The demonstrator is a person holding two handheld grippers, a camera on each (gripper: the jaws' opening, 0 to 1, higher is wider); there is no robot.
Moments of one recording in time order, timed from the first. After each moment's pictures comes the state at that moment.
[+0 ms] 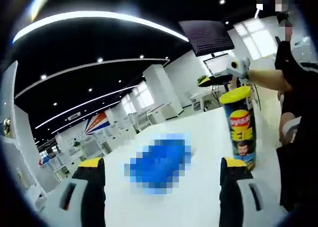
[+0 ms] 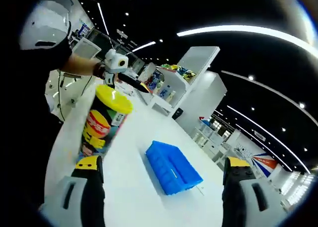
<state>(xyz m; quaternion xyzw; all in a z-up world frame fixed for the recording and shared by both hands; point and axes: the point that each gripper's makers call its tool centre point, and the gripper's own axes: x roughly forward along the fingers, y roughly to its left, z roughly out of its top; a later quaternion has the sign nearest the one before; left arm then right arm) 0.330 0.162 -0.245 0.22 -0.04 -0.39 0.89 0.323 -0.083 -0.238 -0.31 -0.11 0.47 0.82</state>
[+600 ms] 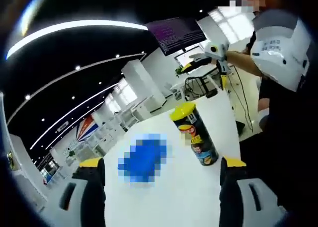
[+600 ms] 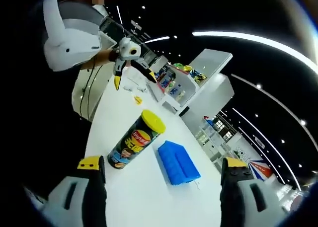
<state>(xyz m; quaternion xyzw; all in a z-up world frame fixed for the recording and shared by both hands) 0.237 0.145 -0.242 0.31 -0.01 -0.43 0.85 0.235 -0.108 -0.225 -0.37 -0.10 0.47 0.80</state>
